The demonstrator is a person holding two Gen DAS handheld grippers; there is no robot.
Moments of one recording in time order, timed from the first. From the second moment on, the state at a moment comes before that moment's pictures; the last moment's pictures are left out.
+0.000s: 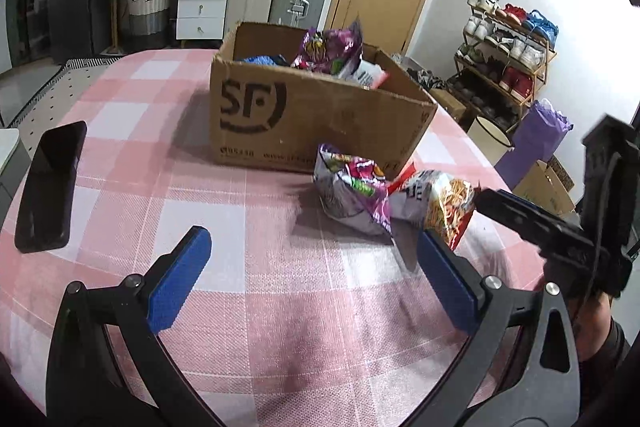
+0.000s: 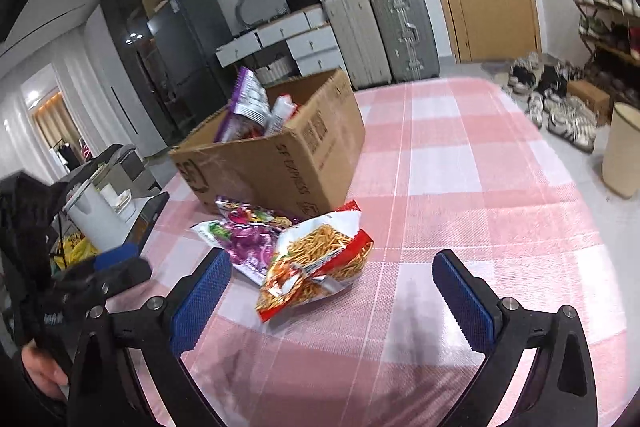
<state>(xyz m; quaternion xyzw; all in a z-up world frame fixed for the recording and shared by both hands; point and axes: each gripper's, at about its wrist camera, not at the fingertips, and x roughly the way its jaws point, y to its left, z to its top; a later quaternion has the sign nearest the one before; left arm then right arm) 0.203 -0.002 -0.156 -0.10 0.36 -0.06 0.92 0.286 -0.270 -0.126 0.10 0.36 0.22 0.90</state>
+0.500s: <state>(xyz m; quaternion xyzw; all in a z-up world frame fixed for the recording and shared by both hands) 0.214 -0.004 -0.174 -0.10 0.39 -0.06 0.91 0.336 -0.247 -0.158 0.11 0.42 0.23 0.87</state>
